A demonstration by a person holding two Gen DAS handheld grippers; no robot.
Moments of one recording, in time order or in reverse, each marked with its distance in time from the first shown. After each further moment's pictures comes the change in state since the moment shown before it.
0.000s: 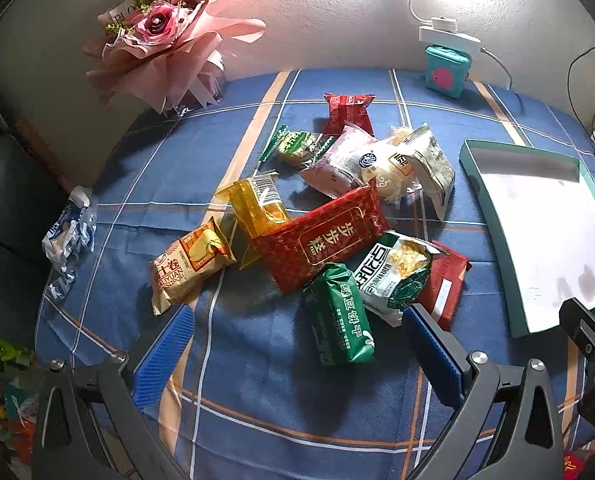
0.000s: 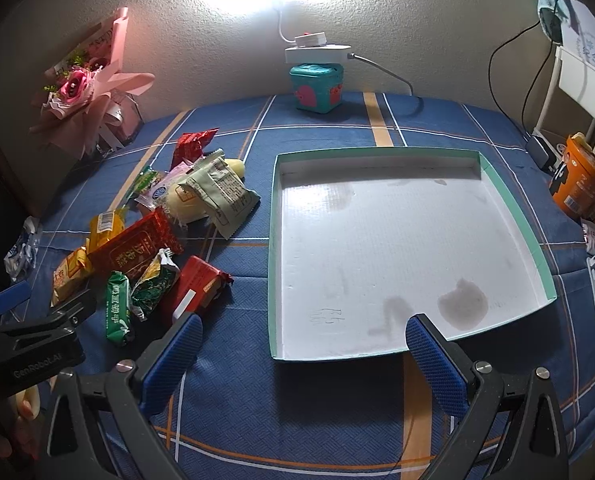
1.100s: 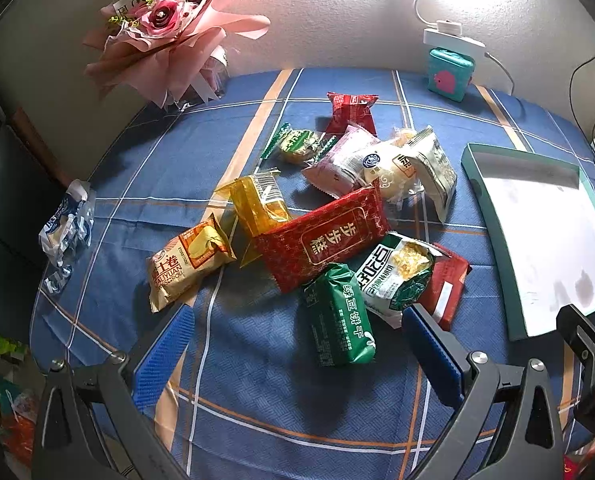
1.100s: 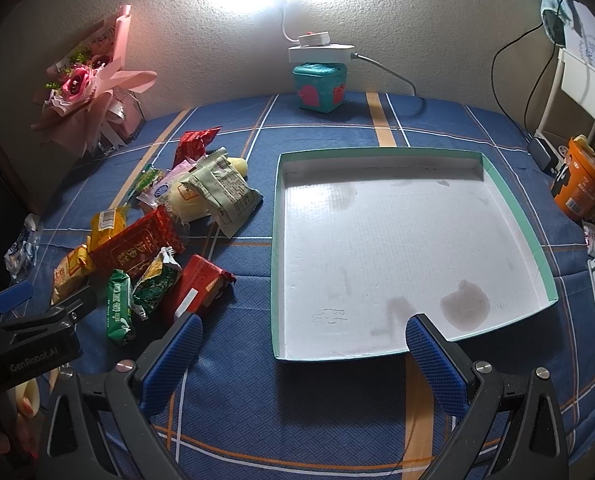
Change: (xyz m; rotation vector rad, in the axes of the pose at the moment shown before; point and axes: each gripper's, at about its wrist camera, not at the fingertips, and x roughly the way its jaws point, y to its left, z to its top) left arm 0.002 0.006 0.001 -0.020 0.008 -0.015; right arm 0.001 0.002 0.000 0.000 0.001 0.000
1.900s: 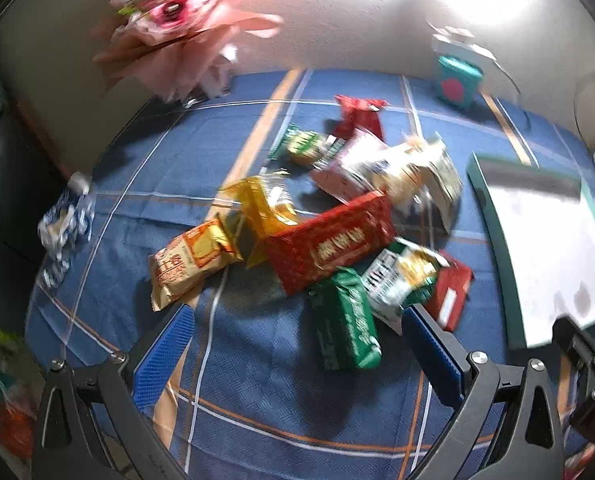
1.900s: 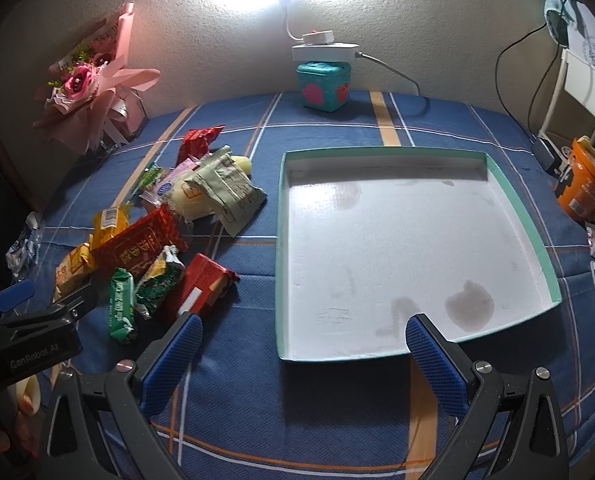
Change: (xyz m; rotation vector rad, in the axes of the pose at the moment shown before) left arm 0.001 0.020 0.002 -0.081 -0.006 -0.017; right arm 0.003 0.006 0.000 -0.005 -0.001 0.014
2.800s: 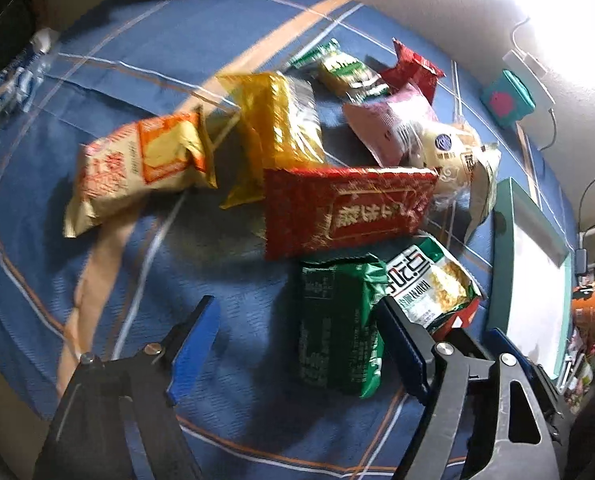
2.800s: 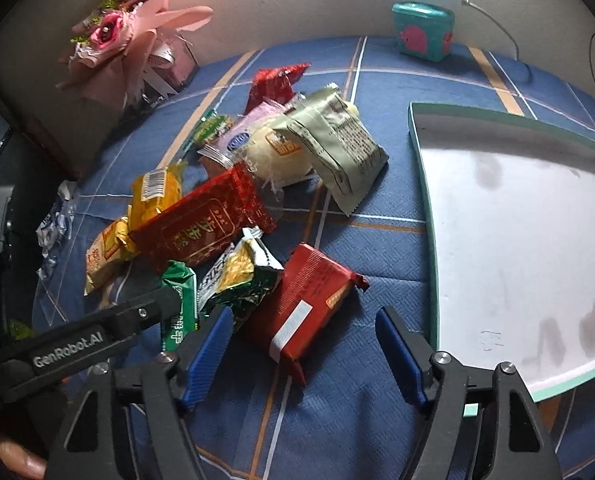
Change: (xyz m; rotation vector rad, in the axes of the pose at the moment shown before) left arm 0.083 0.021 -0.003 -0.296 0.292 -0.254; right arm 0.076 0.068 0.017 -0.049 0.203 0.193
